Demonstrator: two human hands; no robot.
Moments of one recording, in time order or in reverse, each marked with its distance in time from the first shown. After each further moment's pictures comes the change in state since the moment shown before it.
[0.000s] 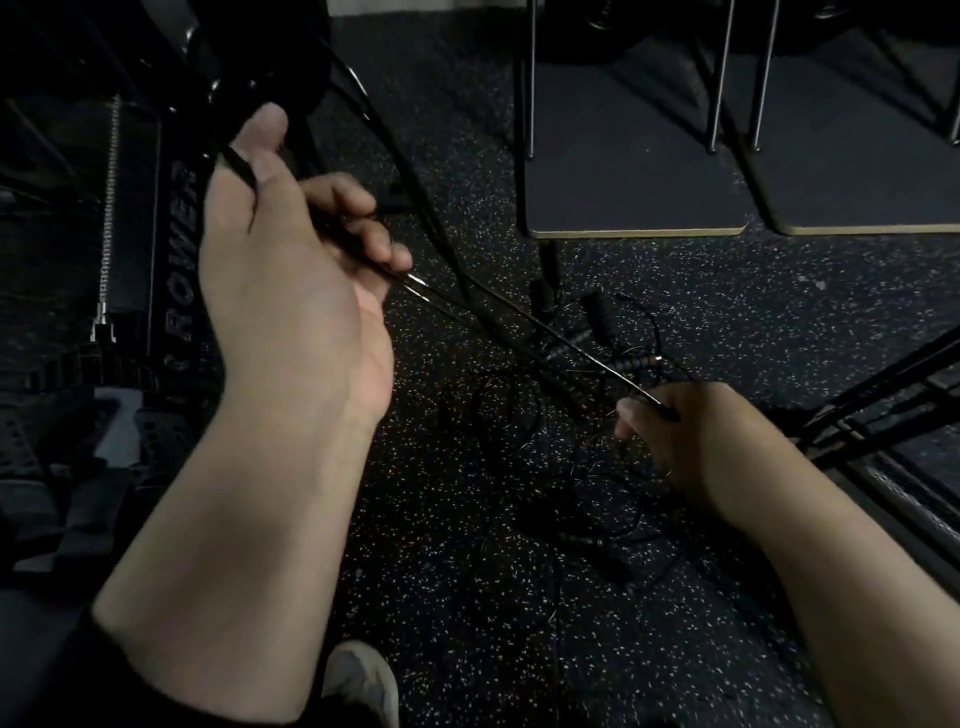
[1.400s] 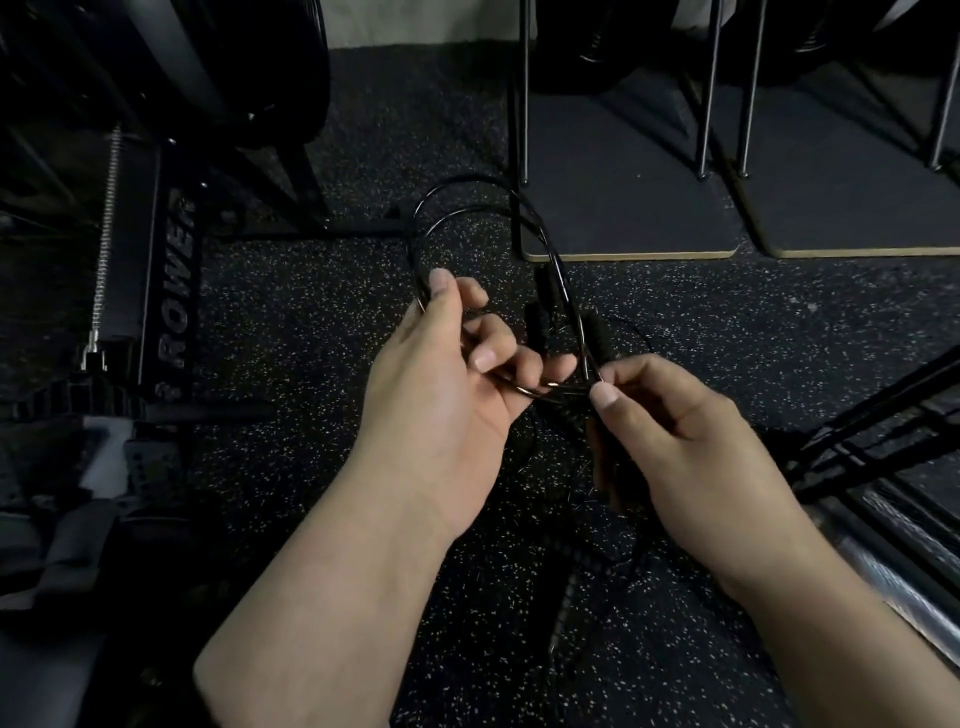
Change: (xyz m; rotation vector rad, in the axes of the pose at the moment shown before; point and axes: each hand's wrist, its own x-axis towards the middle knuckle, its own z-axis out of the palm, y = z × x) left_hand -0.040 -0.039 0.017 -0.122 -0.215 -0.535; right_hand -0.024 -0.038 -0.001 0.623 0.074 -0.255
